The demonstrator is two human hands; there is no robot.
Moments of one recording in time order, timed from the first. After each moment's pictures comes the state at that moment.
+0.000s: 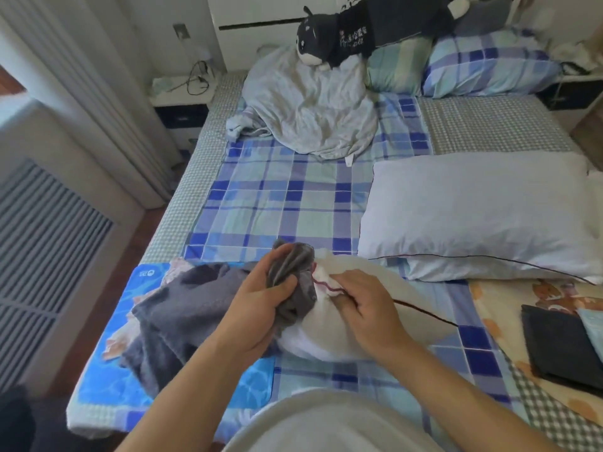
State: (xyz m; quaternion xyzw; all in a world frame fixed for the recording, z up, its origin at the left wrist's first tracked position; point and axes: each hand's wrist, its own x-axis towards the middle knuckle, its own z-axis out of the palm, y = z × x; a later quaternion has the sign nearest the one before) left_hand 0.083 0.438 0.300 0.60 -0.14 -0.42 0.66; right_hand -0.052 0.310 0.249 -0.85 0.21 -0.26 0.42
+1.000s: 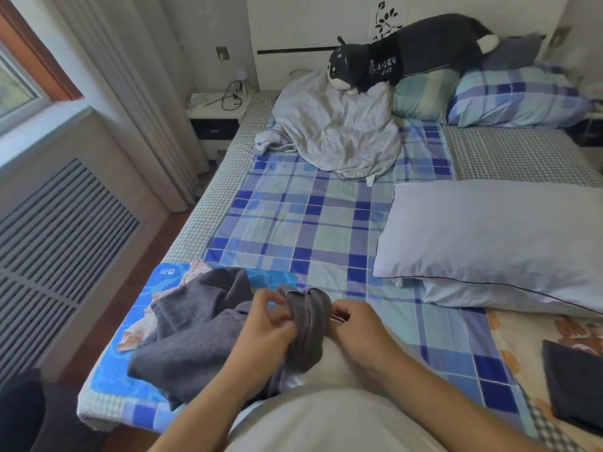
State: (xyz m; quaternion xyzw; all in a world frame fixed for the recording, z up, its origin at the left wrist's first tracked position) left_hand 0.070 0.488 0.274 0.73 -0.15 -0.35 0.56; right_hand -0.030 0.339 0.249 -0.71 0.34 -0.03 0.62
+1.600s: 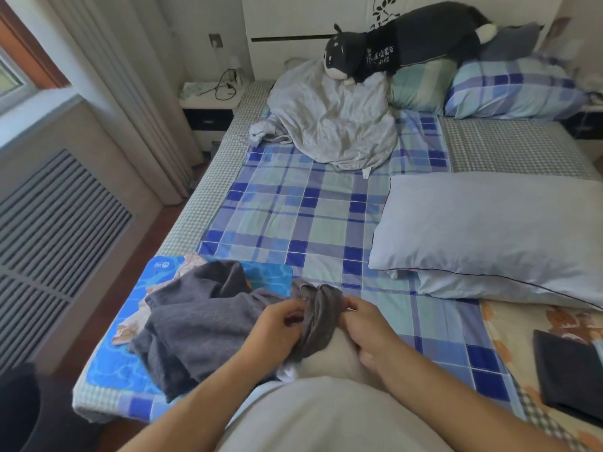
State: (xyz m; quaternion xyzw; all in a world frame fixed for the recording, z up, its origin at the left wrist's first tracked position) left_hand 0.080 0.472 0.223 0.77 -0.32 -0.31 0.45; right_hand -0.029 0.333 0.224 -0.52 0.46 -0.01 0.72
